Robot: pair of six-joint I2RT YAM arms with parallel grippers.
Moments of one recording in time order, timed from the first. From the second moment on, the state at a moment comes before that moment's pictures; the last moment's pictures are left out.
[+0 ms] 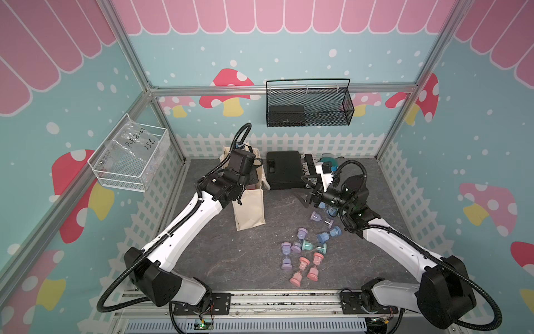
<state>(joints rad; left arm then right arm) -0.52 1.49 1.55 -0.74 -0.40 -0.56 0.43 1.28 0.84 0.43 -0.66 0.31</state>
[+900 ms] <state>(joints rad) -0.37 1.82 1.56 -0.74 -0.25 -0.61 0.46 1.37 0.91 0.43 -0.68 0.32</state>
